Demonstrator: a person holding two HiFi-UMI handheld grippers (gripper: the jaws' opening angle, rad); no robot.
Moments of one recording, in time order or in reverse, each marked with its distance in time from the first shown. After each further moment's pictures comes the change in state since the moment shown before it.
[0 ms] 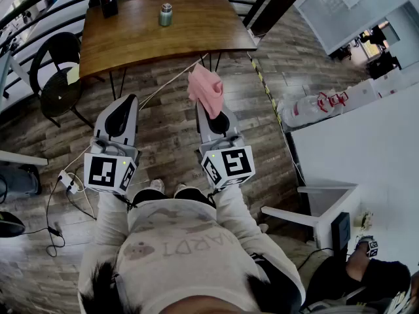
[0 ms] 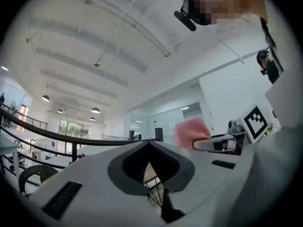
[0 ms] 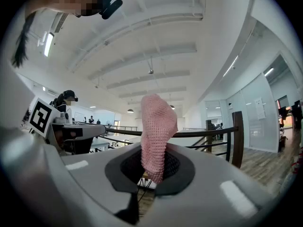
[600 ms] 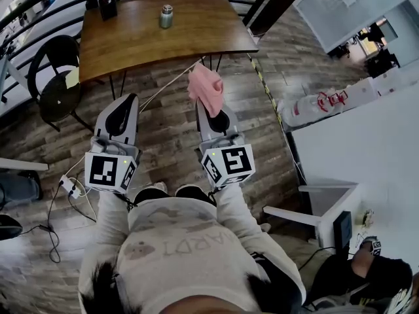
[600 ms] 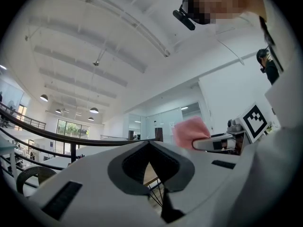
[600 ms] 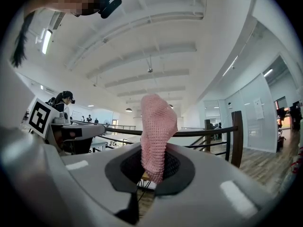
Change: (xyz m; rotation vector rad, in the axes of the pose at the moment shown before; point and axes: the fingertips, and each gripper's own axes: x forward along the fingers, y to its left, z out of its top) left arm 0.015 0.032 -0.008 0.004 -0.005 -0.015; right arm 0.034 0.004 -0.008 -0.003 0.007 -0.019
